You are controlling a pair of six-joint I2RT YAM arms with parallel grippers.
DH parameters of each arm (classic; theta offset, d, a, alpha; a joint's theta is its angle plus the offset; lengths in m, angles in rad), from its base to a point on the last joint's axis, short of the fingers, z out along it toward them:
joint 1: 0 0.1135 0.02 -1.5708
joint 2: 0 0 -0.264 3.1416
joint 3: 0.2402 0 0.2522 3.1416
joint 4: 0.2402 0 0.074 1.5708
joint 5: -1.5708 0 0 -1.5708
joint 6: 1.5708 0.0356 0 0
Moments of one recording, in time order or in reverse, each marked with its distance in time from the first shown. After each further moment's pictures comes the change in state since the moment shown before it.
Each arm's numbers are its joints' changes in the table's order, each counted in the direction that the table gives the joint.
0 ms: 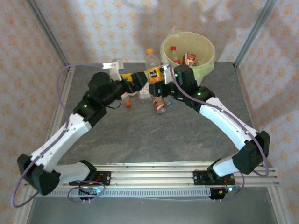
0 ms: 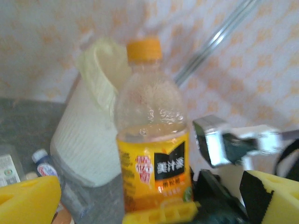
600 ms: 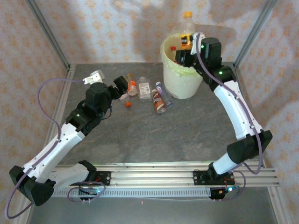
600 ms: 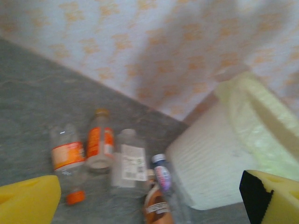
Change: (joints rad) left arm 0.000 -0.080 -0.083 0.297 0.531 -0.097; right arm -0.279 0.143 0.404 0.119 -0.187 -0.081
